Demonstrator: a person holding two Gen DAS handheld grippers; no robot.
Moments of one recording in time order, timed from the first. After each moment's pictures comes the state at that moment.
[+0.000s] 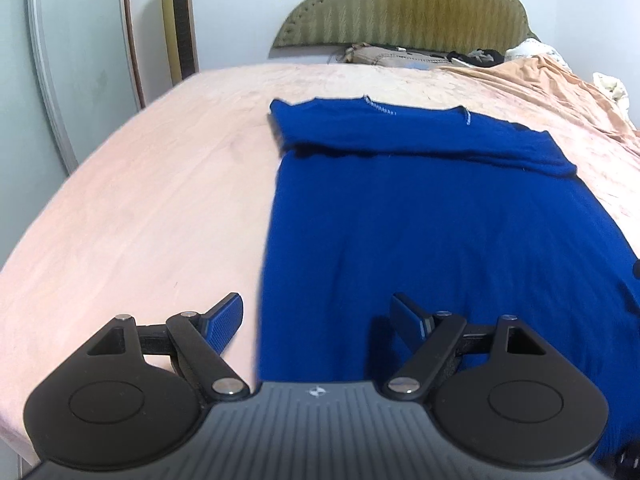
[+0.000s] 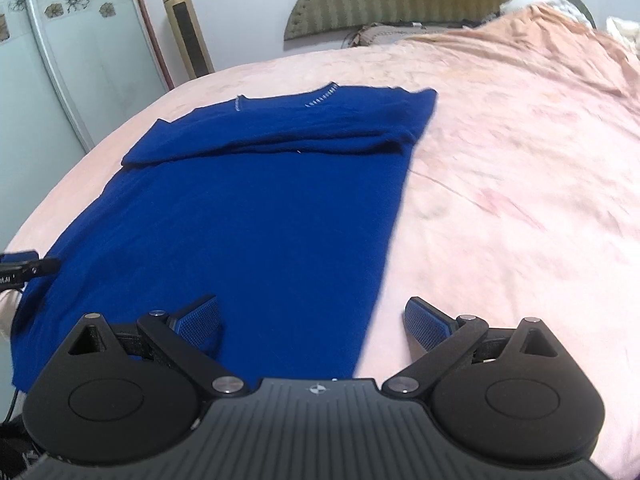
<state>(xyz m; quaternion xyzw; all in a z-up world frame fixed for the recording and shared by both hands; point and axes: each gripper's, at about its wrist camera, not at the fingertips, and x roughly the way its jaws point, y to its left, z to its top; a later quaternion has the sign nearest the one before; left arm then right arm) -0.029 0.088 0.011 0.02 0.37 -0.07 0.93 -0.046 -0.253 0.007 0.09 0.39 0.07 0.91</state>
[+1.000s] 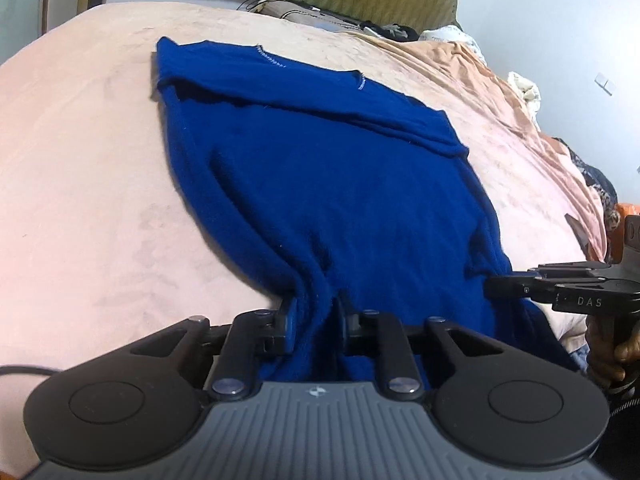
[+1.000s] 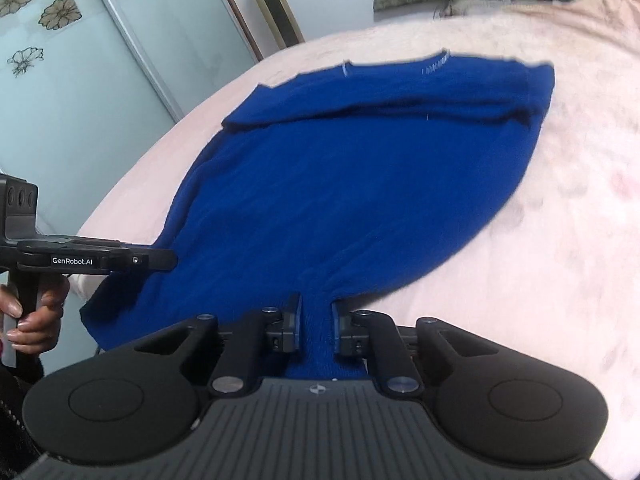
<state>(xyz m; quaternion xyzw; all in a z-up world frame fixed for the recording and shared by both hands) -0.015 0.056 0.003 -0.08 0.43 -0.23 0.87 -0.041 -0.204 0.009 0.11 0.41 0.21 0.88</state>
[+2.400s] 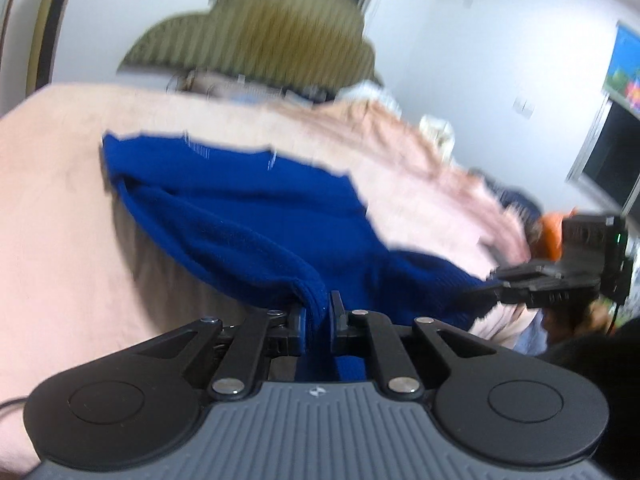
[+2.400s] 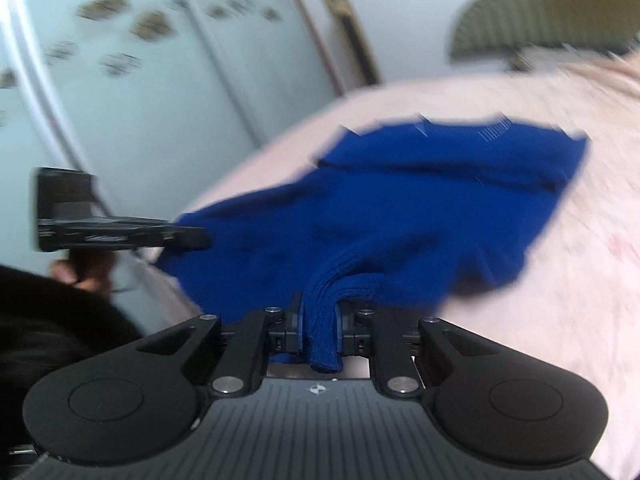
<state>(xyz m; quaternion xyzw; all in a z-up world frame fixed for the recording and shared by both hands) -0.084 0.081 0.071 -0.10 0.30 -0.33 0.89 -0.107 -0.240 0.076 0.11 0.33 0.34 0.87</state>
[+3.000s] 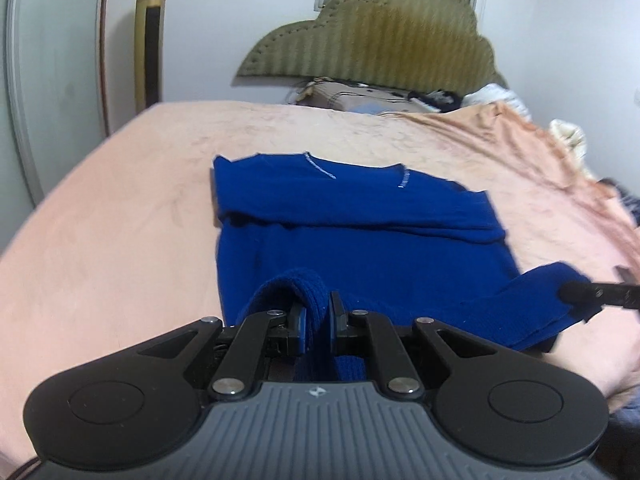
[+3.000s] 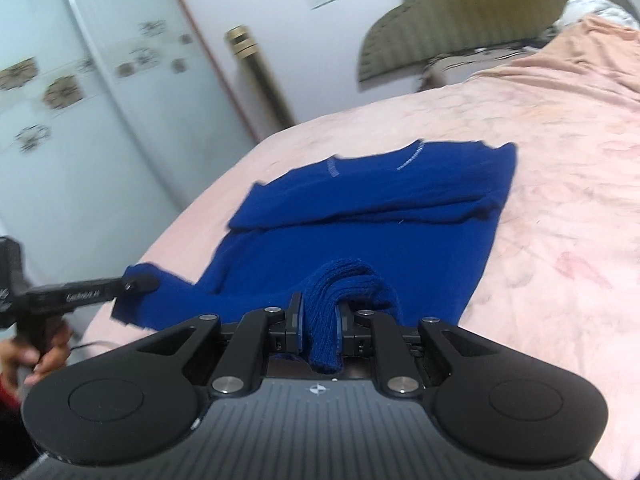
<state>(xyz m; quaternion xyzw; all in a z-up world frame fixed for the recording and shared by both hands) -0.019 0.040 0.073 -0.01 0.33 -0.11 0.94 -0.045 -0.243 0.066 0.17 0.32 0.17 0.92</state>
